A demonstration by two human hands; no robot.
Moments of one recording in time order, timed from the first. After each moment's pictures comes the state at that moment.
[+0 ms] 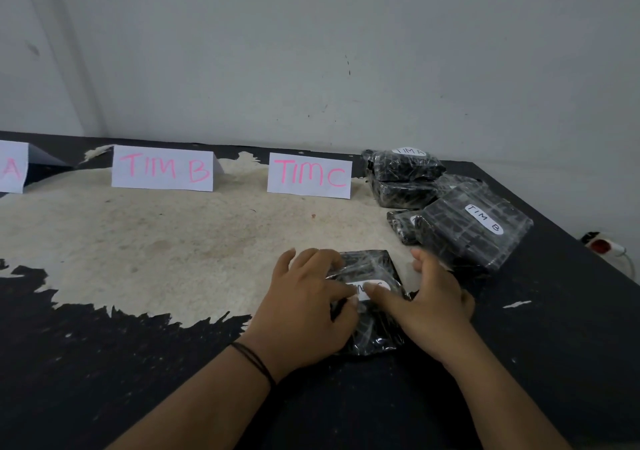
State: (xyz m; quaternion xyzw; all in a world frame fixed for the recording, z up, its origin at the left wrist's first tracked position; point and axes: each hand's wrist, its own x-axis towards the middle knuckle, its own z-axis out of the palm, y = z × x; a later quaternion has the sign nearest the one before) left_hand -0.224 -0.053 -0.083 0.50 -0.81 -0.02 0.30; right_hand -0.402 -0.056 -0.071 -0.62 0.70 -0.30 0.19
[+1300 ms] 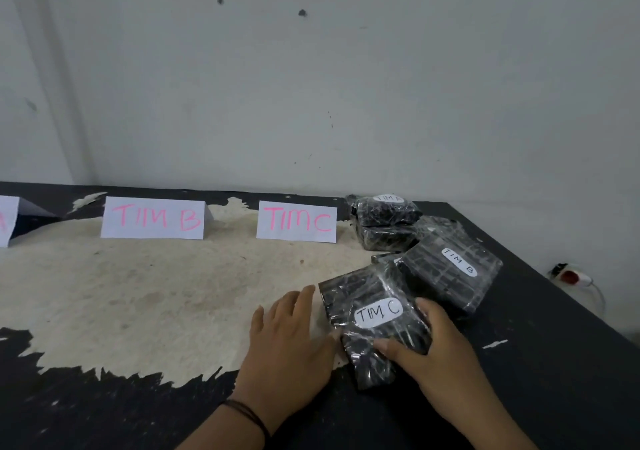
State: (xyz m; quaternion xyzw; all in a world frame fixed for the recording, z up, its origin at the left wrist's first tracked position) left_hand -0.223 -0.051 -0.073 0.62 -0.73 -0.10 0.27; right_hand -0.416 -0.031 -0.053 -0.61 0.66 -0.37 0.22
